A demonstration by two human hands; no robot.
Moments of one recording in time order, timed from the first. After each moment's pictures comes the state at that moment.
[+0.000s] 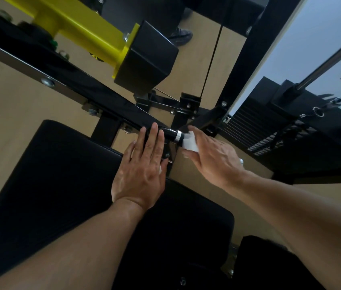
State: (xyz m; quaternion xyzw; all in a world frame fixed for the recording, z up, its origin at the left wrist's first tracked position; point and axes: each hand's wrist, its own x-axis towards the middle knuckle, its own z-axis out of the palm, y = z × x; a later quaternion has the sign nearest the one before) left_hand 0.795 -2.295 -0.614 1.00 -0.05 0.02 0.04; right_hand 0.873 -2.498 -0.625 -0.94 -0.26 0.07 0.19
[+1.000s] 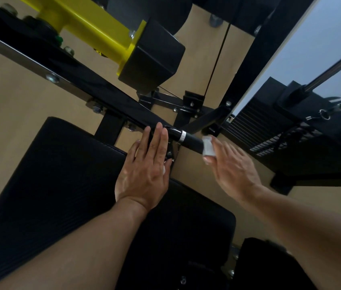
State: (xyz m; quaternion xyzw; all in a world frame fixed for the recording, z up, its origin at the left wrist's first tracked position) left_hand 0.794 -2.295 -0.612 1.00 -0.05 0.00 0.06; right_hand 0.856 -2.526 -0.639 -0.96 -0.24 0.06 0.15
